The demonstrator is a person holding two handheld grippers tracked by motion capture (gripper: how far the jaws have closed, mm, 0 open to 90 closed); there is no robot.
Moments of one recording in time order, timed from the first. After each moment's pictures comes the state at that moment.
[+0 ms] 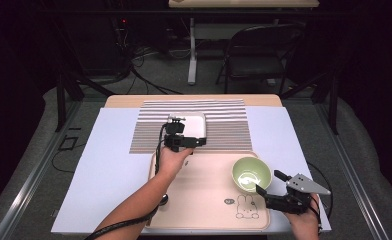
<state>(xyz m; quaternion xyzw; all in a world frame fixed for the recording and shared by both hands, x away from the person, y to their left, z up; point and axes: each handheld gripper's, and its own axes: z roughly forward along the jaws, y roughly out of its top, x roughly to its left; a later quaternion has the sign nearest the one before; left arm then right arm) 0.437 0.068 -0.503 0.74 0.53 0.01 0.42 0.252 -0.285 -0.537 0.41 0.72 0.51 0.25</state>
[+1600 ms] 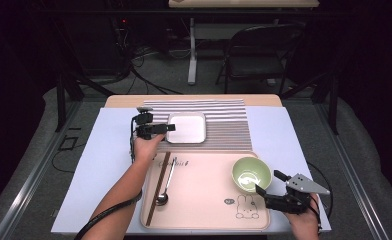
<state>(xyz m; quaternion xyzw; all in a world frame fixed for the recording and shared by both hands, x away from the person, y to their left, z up) 0.484 0.156 -0.513 0.67 0.62 0.04 0.40 0.252 -0.284 -0.537 0.41 0.72 0.51 0.25</state>
